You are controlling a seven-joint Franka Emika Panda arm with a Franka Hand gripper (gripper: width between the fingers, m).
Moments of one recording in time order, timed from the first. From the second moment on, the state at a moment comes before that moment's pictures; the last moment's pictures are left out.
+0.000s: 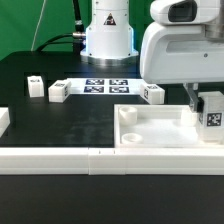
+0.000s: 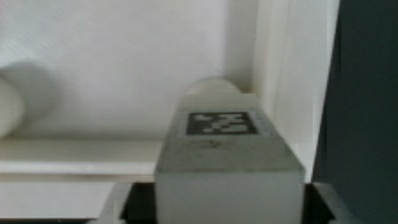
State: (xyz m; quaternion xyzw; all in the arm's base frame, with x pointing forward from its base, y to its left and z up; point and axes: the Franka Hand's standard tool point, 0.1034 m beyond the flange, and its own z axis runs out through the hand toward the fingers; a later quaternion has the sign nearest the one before) arm 0.640 0.118 0.076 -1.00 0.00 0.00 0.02
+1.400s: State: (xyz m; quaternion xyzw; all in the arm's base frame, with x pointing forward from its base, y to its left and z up) arm 0.636 0.112 0.073 -0.77 0.64 0.01 0.05
